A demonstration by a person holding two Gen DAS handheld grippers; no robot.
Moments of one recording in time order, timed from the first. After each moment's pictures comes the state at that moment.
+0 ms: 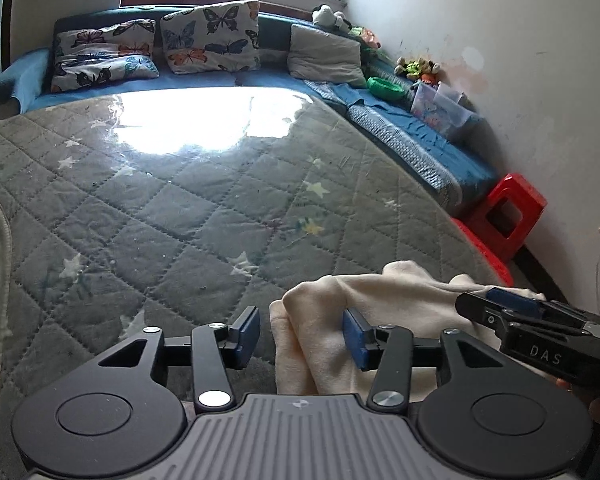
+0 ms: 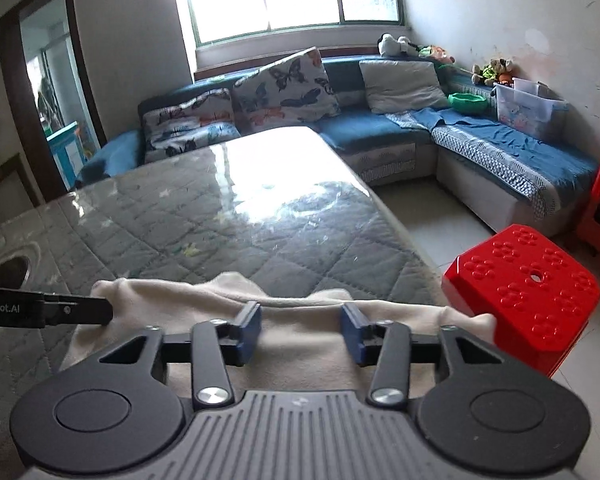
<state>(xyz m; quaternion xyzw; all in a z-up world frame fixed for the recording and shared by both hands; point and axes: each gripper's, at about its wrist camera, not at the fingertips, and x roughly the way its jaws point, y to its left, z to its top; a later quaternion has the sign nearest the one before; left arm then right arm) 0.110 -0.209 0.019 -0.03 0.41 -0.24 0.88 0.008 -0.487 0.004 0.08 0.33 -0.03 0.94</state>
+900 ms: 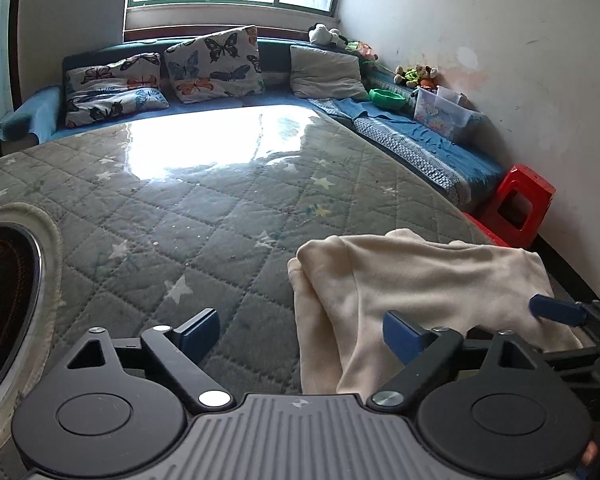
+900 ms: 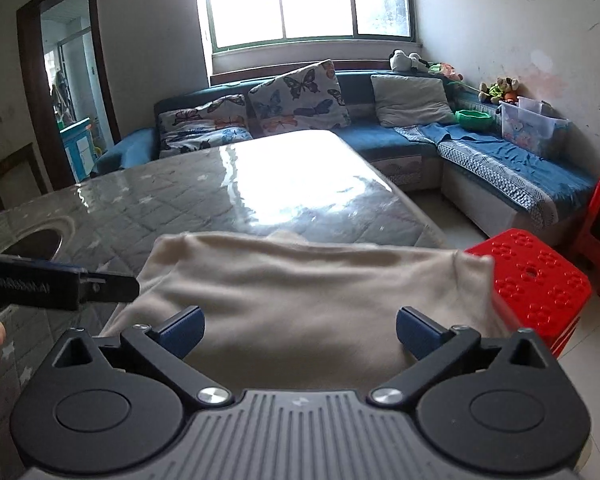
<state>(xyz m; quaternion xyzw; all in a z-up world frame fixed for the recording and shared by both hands) 0.047 -0.191 0.025 0.01 0.37 -0.23 0.90 -0.057 -0.446 0.010 0.06 0.31 -0.02 0.95</state>
